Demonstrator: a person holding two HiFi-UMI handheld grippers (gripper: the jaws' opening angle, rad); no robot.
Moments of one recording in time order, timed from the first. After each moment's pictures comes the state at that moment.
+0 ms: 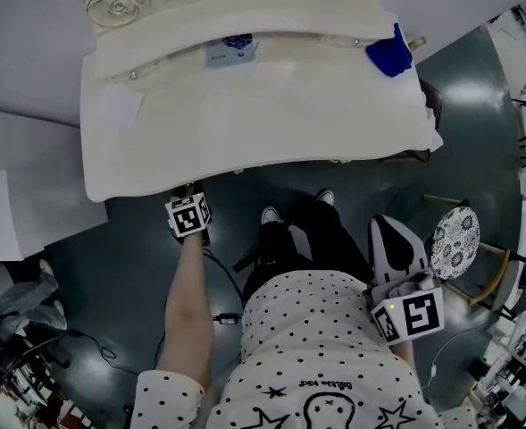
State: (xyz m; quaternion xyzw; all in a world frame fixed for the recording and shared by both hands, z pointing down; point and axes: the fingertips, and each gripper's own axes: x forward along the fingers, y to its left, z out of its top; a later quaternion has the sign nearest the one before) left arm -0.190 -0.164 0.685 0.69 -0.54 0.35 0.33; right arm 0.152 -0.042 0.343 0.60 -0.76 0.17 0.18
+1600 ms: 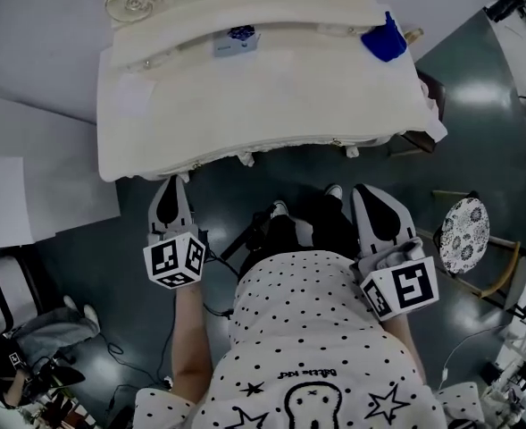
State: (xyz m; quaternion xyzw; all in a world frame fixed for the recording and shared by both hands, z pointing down) left arm -0.174 -0.115 0.419 0.79 -0.59 0.11 0.13; right arm 0.124 -0.028 0.323 0.57 -0.80 0.15 0.11
